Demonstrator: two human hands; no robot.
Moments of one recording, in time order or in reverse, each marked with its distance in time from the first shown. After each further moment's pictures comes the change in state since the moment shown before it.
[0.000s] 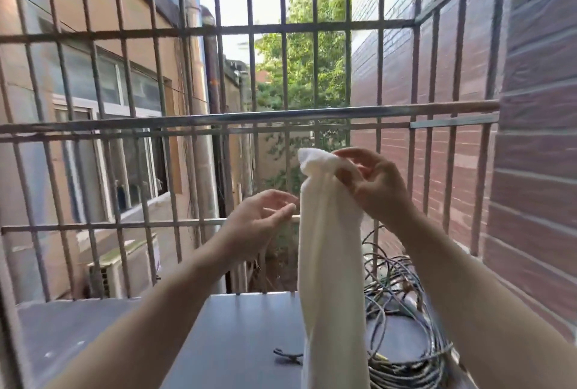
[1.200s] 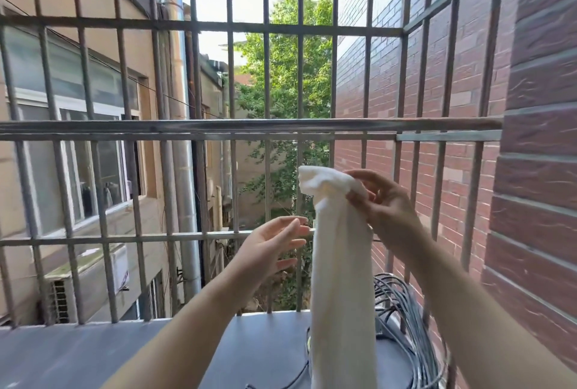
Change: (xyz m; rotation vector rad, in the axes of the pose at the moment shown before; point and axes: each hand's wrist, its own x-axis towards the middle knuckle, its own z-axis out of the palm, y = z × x) left_hand 0.065 -0.050 0.057 -0.493 -0.093 -0.258; right_hand 0.028 0.053 -0.030 0.228 -0.044 0.129
